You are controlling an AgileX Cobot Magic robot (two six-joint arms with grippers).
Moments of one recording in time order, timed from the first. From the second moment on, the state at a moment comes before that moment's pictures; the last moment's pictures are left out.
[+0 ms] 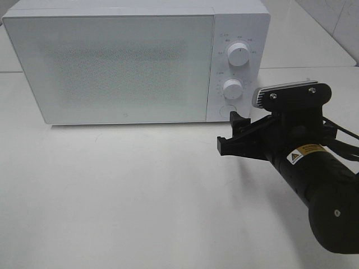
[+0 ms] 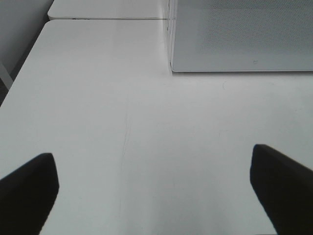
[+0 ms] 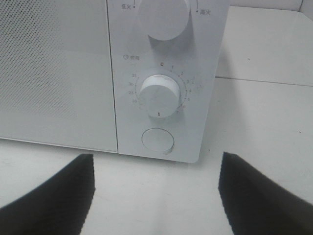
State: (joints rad) left arm 0.05 0.00 -0.52 -0.08 1.07 0.05; right arm 0.80 1.74 -0.38 0.83 -1.21 -0.28
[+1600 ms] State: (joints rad) left arm 0.05 0.00 -0.52 -0.08 1.07 0.05; right arm 0.80 1.74 -0.38 0.87 -1.14 1.34
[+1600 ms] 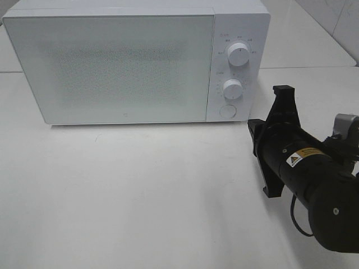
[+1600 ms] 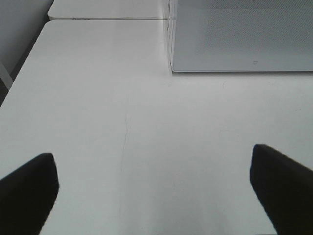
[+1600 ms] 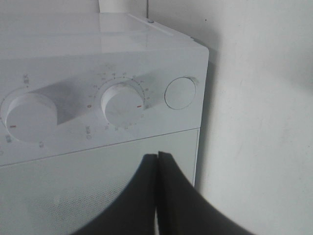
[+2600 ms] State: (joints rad) left arm 0.05 0.00 -0.52 -0.08 1.07 0.05; right arm 0.79 1.94 -0.57 0.96 -1.13 1.37
